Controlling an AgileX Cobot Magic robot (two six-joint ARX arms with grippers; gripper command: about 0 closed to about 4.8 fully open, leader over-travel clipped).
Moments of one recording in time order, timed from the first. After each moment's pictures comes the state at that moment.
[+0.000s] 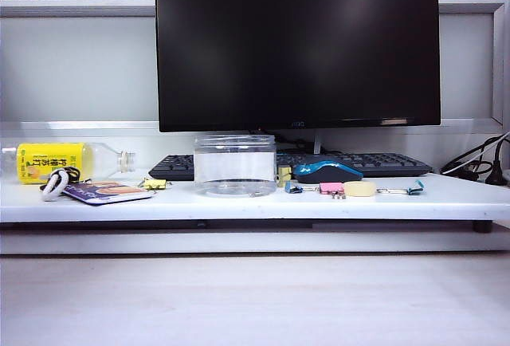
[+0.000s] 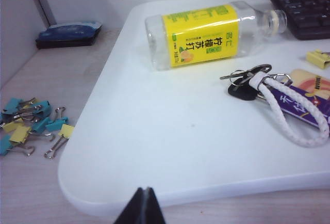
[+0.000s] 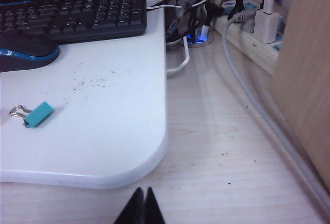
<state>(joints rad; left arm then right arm) -0.01 0.22 0.01 0.03 -0.09 0.10 -0.06 0.00 0.02 -0.21 -0.08 0.08</state>
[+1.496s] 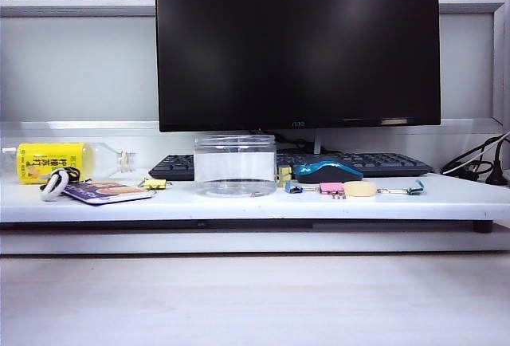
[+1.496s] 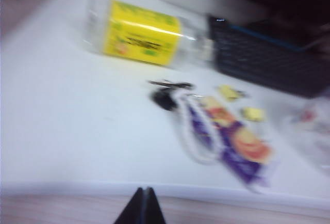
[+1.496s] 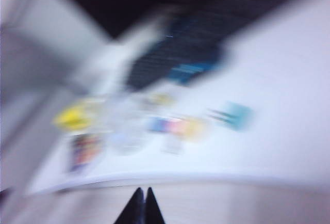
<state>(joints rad) -0.01 0.22 0.01 0.03 0.15 -0.37 -0.06 0.00 0.03 -0.03 -0.59 0.66</state>
